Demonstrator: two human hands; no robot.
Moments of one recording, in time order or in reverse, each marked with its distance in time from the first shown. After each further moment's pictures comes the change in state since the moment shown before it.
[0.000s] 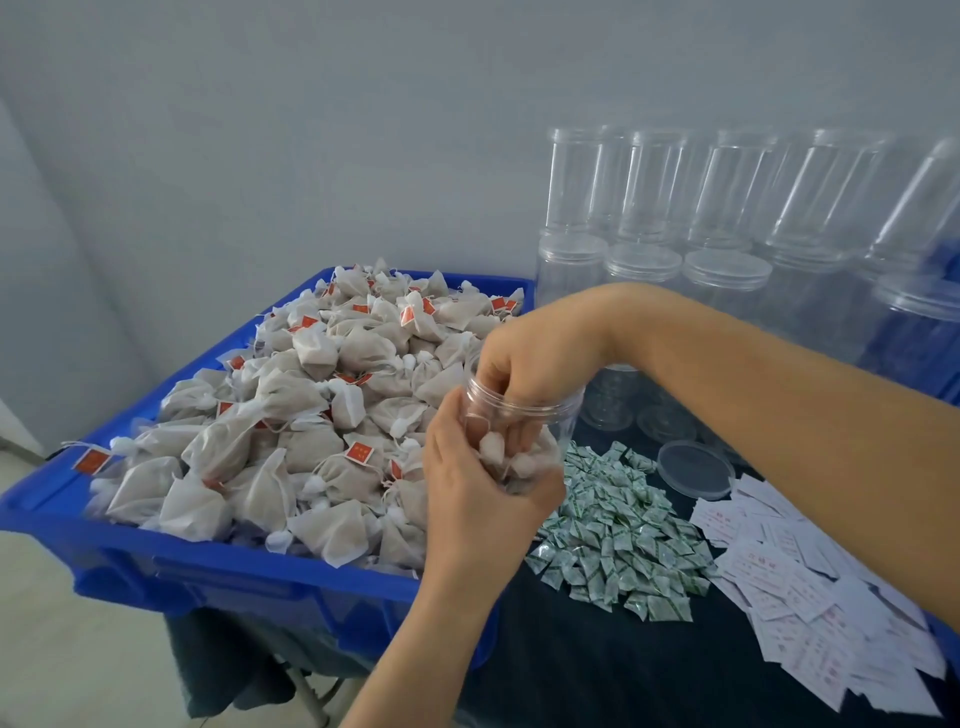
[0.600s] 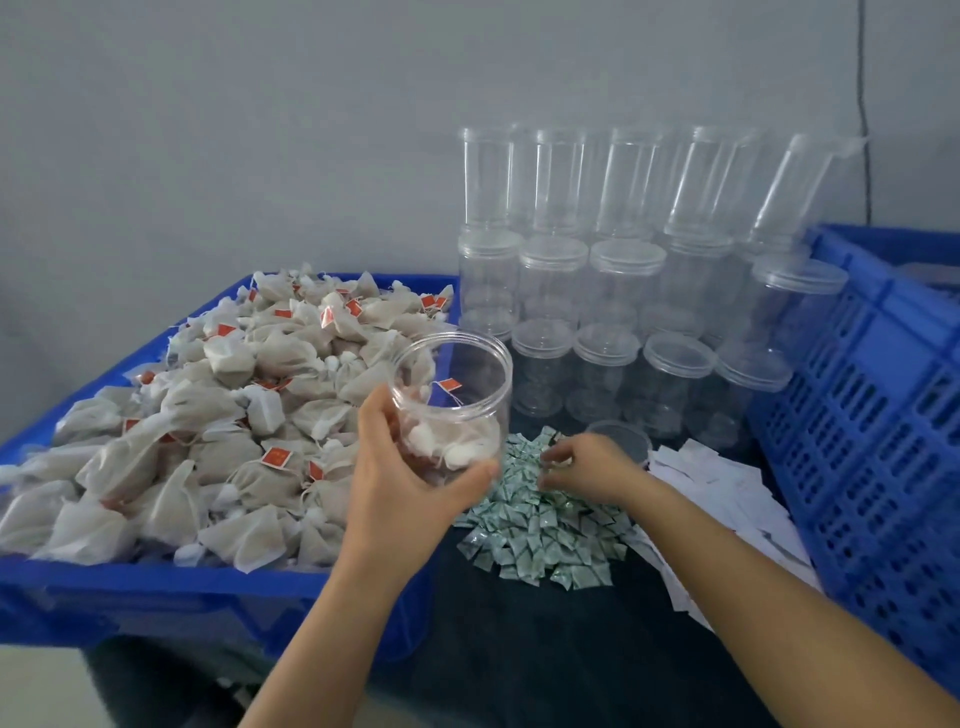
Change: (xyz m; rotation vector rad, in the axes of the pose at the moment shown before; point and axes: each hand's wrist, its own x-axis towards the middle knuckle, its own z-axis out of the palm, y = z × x) left_hand 0.001 0.001 0.002 -0.108 -0.128 0.083; right_hand -0.001 0.133 0.202 0.609 0.488 0.611
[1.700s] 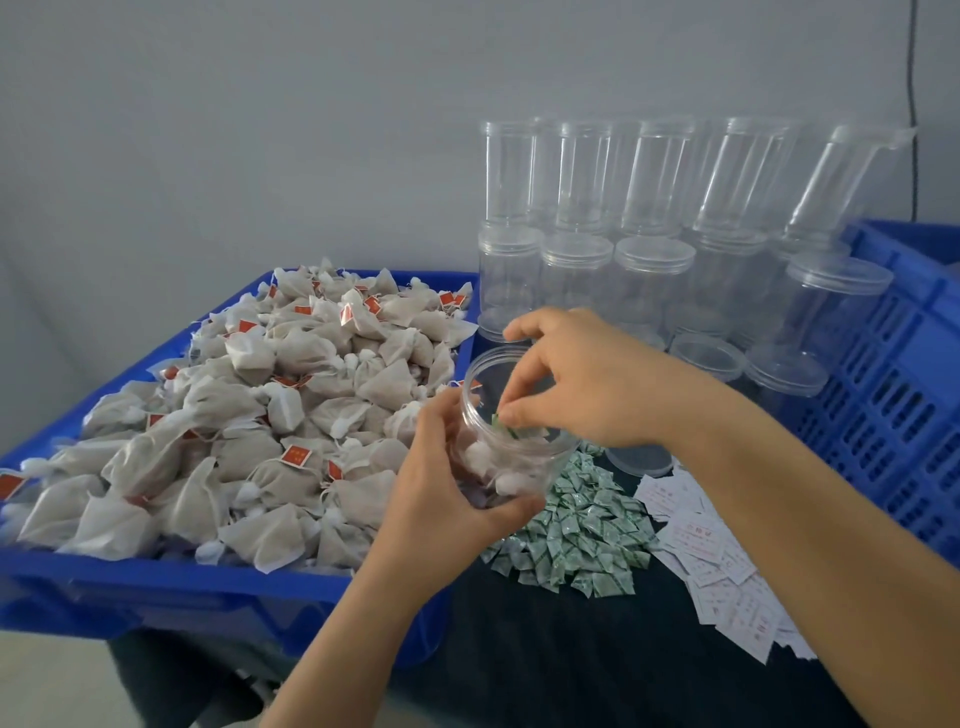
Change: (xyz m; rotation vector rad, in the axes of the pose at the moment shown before) left_hand -0.003 0.008 0.001 0.008 -0.220 0.061; right_hand -0.098 -0.136 -0.094 -0.151 0.101 -0.473
